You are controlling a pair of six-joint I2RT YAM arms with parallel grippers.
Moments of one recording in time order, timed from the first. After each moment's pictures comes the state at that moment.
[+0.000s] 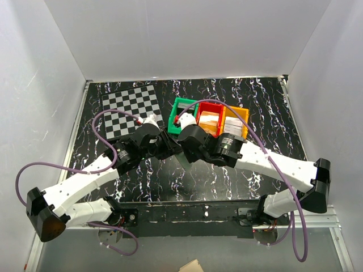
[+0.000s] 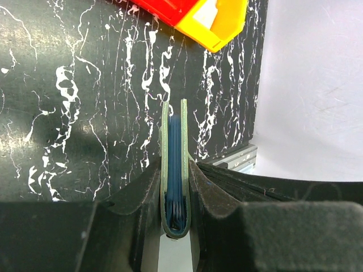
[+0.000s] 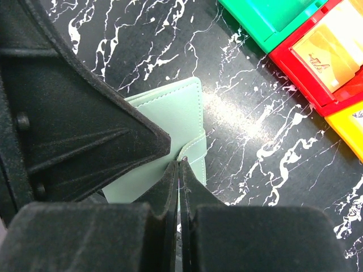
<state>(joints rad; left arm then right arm) -0.85 1.09 0.94 -0.45 -0.03 -1.13 1.19 1.41 1.37 -0.80 0.38 0.41</state>
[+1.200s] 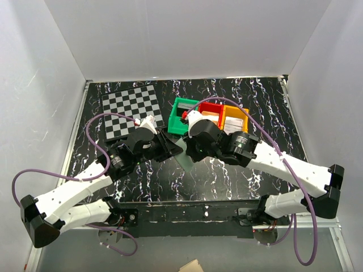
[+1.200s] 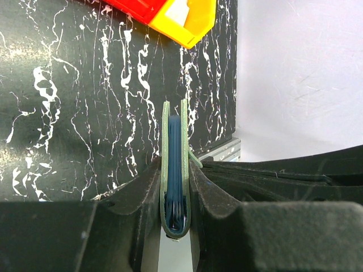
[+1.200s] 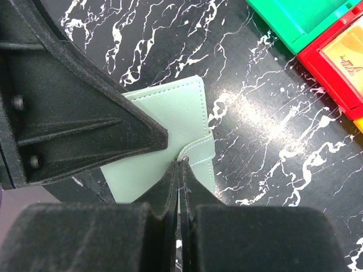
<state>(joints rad) -0.86 0.98 0.89 -0.40 -0.04 -1.12 1.14 1.31 1.36 -0.79 0.23 0.42</state>
